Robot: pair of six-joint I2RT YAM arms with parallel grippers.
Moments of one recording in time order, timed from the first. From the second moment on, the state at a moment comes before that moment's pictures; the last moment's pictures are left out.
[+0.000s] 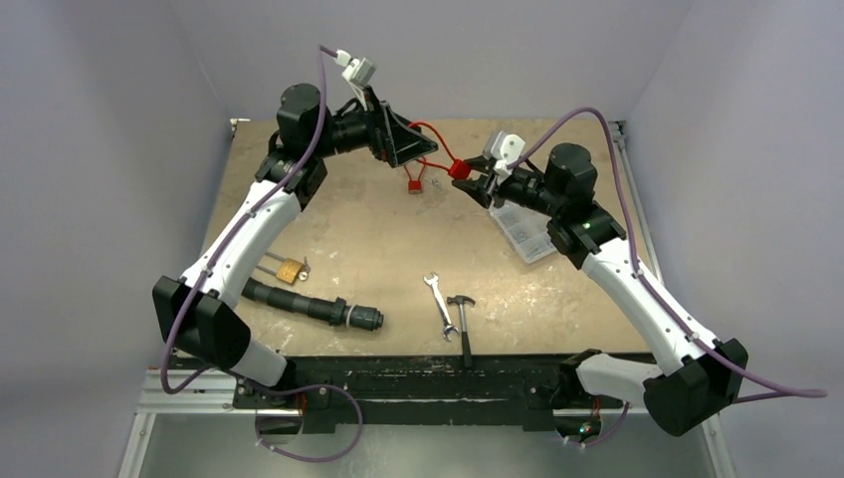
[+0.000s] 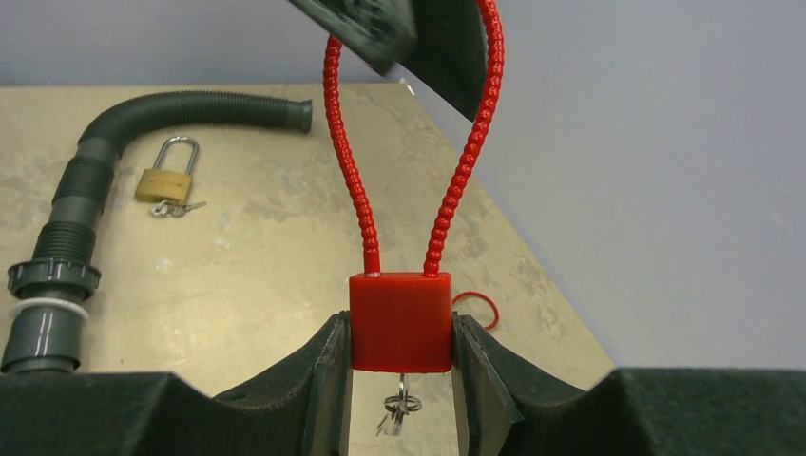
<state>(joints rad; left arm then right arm) -0.39 1.49 1.50 0.07 0.81 -0.52 0.44 1.18 1.13 -0.02 -0.55 -0.36</state>
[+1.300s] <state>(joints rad) -0.35 1.62 1.50 0.05 1.02 -0.70 0.45 1.26 1.22 -0.24 -0.62 -0.52</state>
